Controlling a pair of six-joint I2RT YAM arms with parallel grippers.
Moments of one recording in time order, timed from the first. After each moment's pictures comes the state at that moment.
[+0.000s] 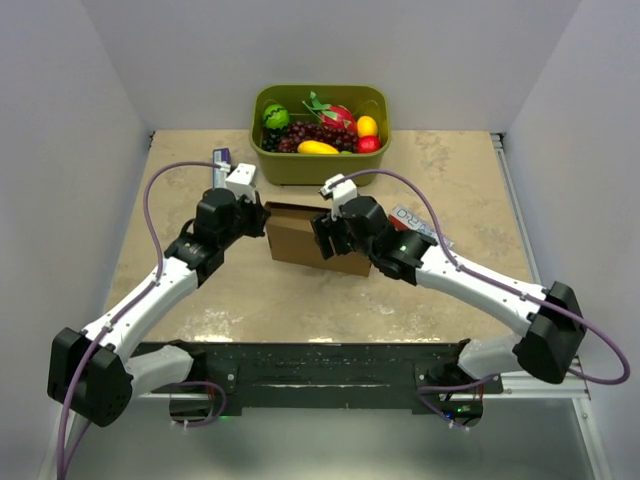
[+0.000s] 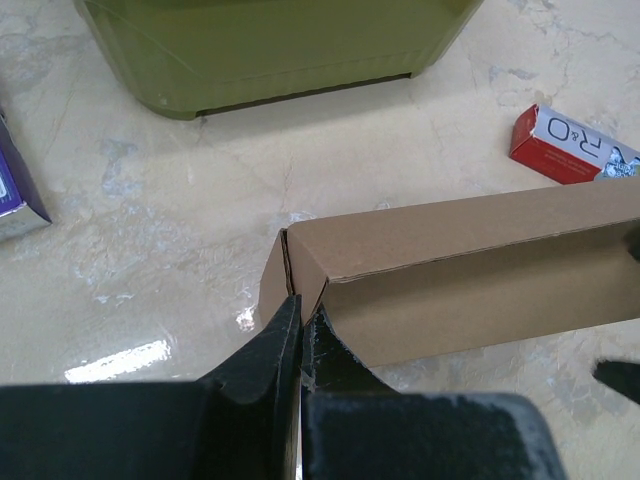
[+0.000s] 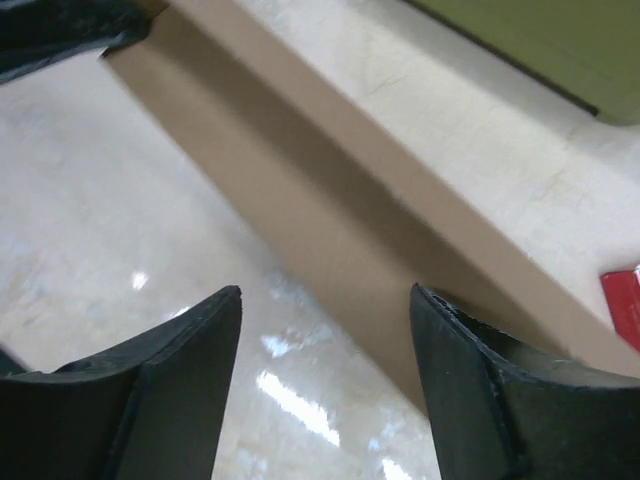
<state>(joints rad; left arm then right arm) -0.43 1.13 0.82 -0.09 0.02 -0.21 0.88 1.38 1.10 -0.23 0.26 0.17</state>
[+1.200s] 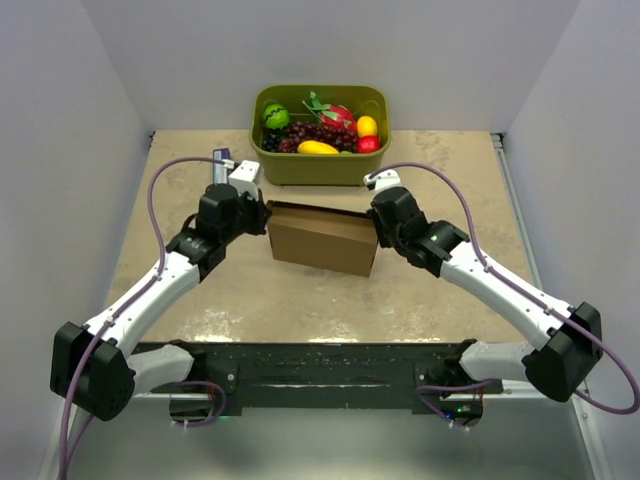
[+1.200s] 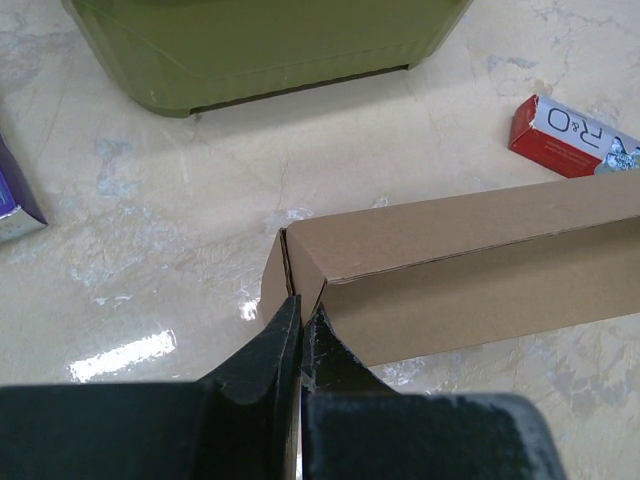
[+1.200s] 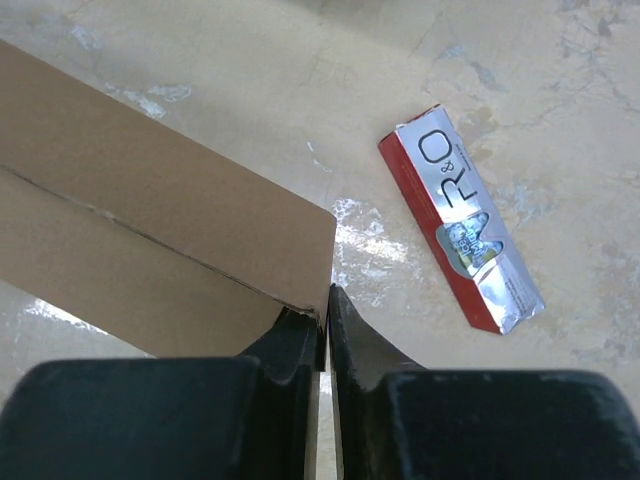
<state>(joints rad) -0.43 1.16 0.85 -0.12 0.03 -0.20 0.70 1.26 1.08 -0.54 0.45 0.13</state>
